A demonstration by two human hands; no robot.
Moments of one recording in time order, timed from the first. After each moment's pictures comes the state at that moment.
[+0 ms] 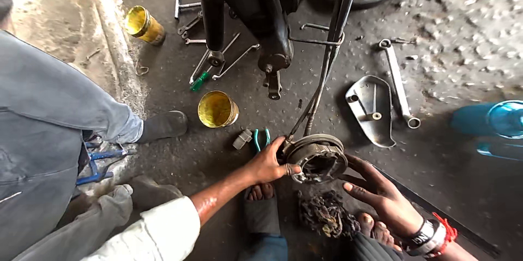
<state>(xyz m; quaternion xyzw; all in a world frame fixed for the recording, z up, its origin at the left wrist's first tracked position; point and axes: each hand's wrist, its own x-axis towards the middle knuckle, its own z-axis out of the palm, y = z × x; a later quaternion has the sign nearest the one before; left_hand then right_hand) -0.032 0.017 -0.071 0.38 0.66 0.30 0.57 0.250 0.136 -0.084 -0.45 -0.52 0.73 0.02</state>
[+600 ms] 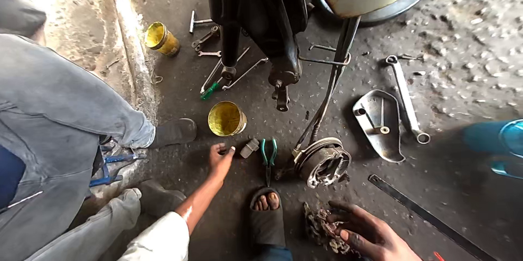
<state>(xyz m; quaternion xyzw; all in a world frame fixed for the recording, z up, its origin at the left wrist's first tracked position) -0.120 -0.064 -0.109 0.03 0.91 0.29 0.29 0.264 0.100 -0.065 -0.31 -0.53 0.78 -0.09</state>
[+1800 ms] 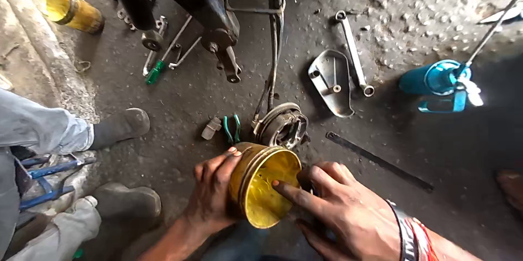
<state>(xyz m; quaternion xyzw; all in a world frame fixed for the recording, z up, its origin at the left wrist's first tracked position) -0.004 -0.057 -0.007 0.63 0.73 0.26 0.08 0.228 0.111 0.022 -0.11 -0.93 0.35 0.06</state>
